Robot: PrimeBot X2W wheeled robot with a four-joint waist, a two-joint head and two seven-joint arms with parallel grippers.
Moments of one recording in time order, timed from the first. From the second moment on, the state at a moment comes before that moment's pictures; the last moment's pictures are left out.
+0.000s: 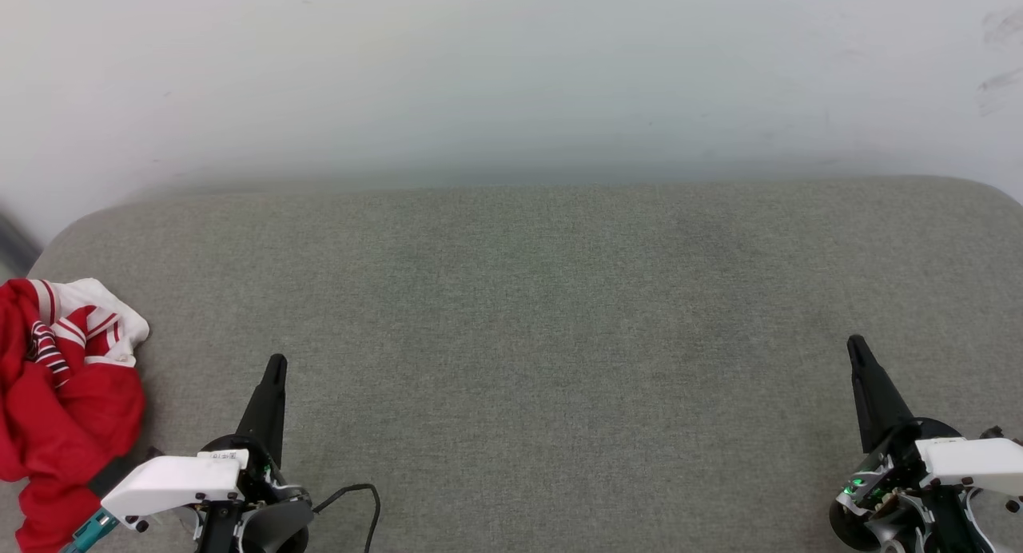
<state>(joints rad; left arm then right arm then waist) -0.11 0.05 0.12 0.25 -1.61 -0.13 0.11 -0.10 -0.05 -0.11 0.25 1.61 0.13 0.11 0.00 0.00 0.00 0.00</state>
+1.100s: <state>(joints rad) -0.08 0.05 0.09 0.26 -1.61 -0.13 0.10 -0.07 -0.05 -0.11 0.26 1.61 0.13 0.10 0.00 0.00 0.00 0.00</state>
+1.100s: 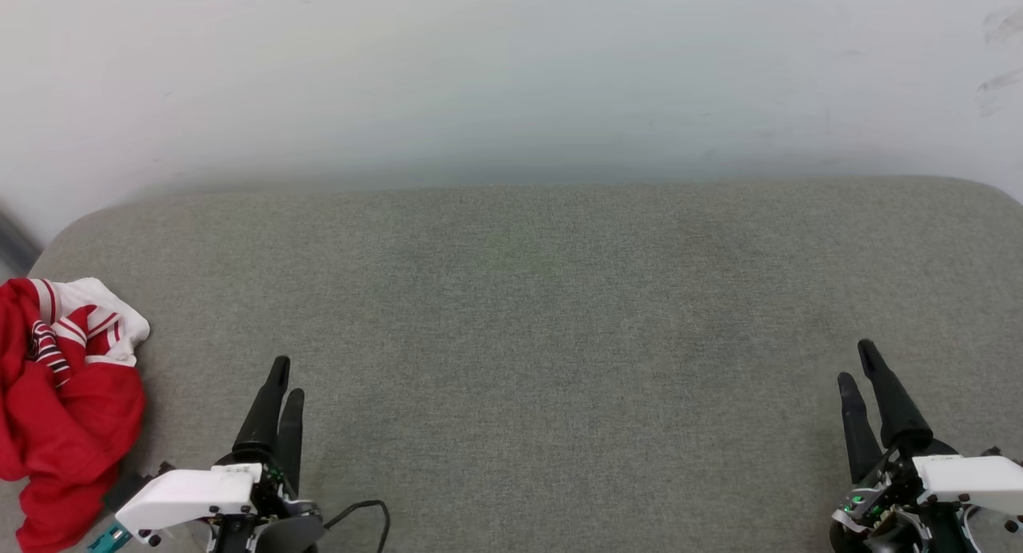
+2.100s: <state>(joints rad) -0.09 0.05 -0.01 0.16 -1.19 -0.13 -0.03 -0.03 -0.07 -0.07 0.13 1.08 0.13 -0.03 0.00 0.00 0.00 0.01</state>
